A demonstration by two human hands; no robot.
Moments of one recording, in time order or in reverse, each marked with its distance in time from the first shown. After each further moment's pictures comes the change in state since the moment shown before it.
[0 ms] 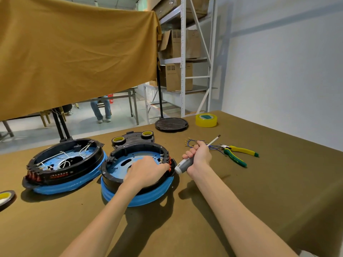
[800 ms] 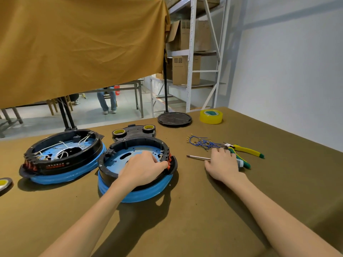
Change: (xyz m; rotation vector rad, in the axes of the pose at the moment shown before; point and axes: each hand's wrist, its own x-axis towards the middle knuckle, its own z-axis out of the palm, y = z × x) left_hand -0.002 -0.001 0.000 -0.044 0.014 0.018; right_hand 0.051 -0.051 -0.071 -2.331 0.068 -0.803
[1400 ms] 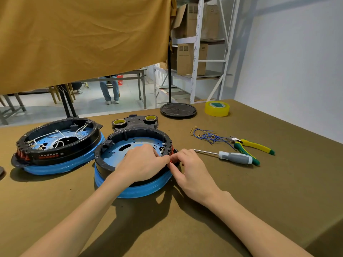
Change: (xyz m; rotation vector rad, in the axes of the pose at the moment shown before) left_hand 0.003 -0.001 -0.001 0.081 0.008 0.007; right_hand -0.061 -0.072 -0.001 0.725 0.096 -0.539
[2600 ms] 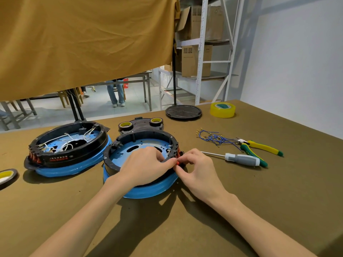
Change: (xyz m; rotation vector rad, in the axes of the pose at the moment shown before) left_hand -0.013 0.002 -0.013 0.026 0.014 0.107; right_hand 0.000 0.001 0.001 0.165 0.154 0.052
